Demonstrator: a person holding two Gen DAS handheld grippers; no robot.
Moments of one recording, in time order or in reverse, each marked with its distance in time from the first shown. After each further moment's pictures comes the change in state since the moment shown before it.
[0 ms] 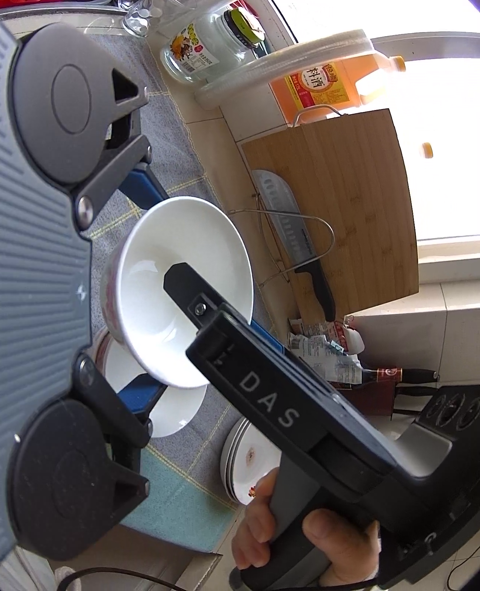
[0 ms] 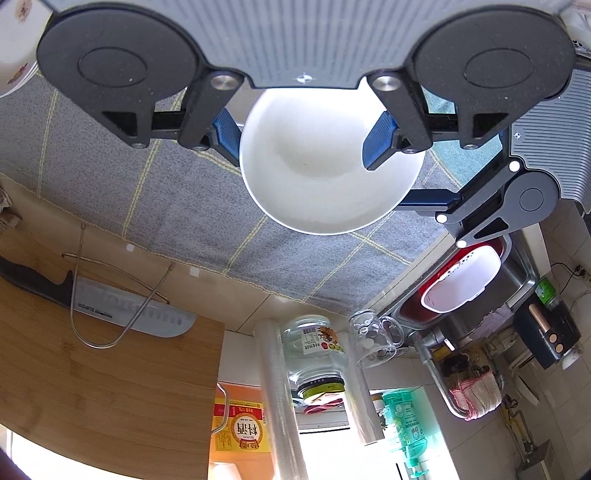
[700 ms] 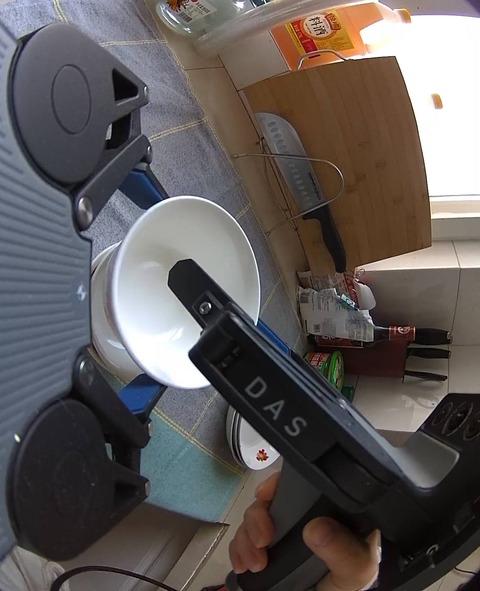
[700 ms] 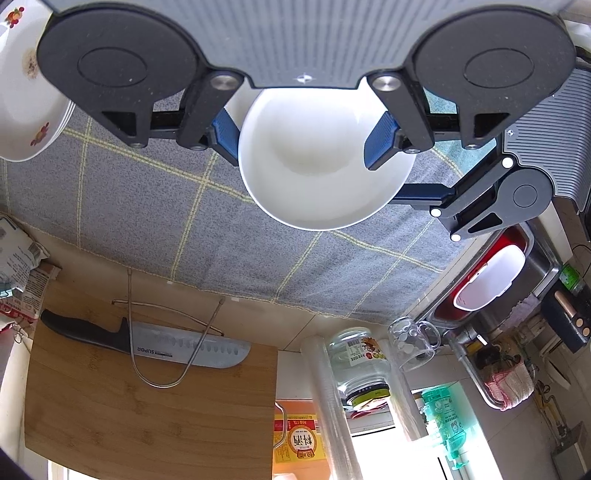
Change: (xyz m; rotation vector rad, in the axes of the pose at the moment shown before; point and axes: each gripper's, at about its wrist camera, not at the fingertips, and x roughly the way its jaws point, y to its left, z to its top) left arm 0.025 -0.026 0.005 0.020 0.026 -0.119; right arm -0.018 -0.023 -0.035 0.097 0.011 -0.072
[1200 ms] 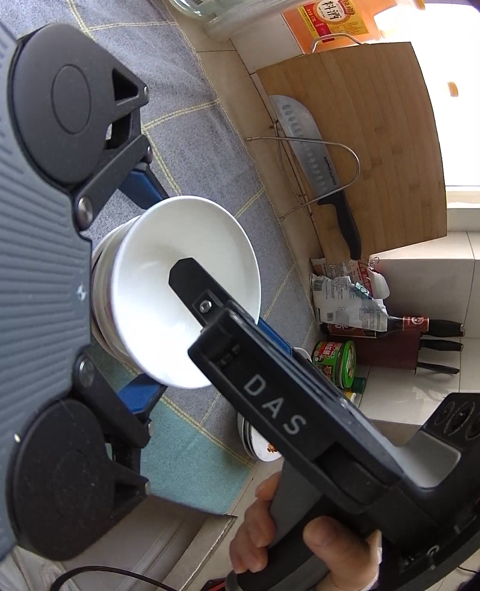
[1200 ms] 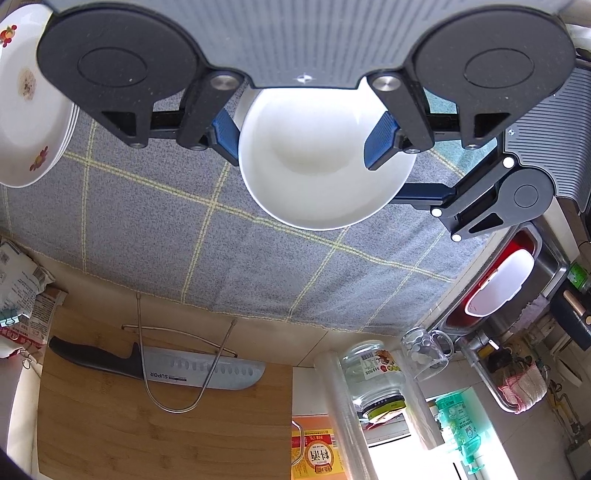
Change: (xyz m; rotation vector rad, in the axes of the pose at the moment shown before) left arm 0.011 -0.001 -0.002 -0.011 0.035 -0.041; right arm 0.008 -0.007 -0.008 0.035 0.034 -0.011
